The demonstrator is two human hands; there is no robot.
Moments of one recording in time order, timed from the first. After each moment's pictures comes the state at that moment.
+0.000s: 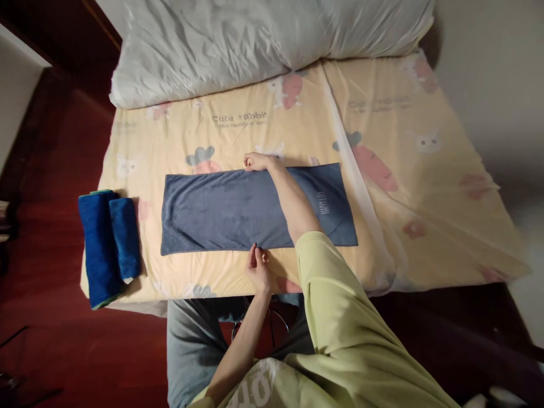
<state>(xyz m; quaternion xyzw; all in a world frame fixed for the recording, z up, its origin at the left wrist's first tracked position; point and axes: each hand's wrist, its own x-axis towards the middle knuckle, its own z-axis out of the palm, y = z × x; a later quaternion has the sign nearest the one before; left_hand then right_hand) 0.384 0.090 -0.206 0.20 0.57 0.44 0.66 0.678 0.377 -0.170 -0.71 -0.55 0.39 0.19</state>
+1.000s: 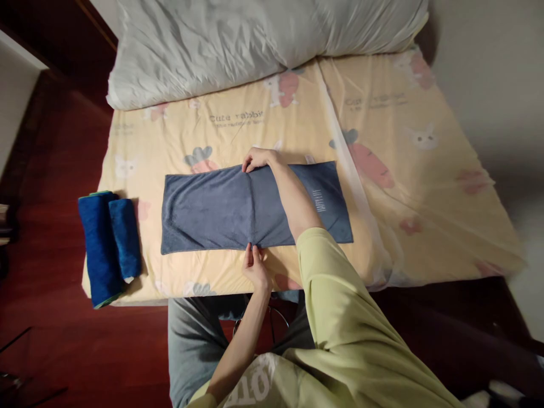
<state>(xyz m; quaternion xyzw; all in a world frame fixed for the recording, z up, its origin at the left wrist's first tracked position) 0.389 0.099 -0.183 0.13 0.62 0.44 0.63 0.686 0.369 -0.136 -0.68 -0.58 0.43 0.16</state>
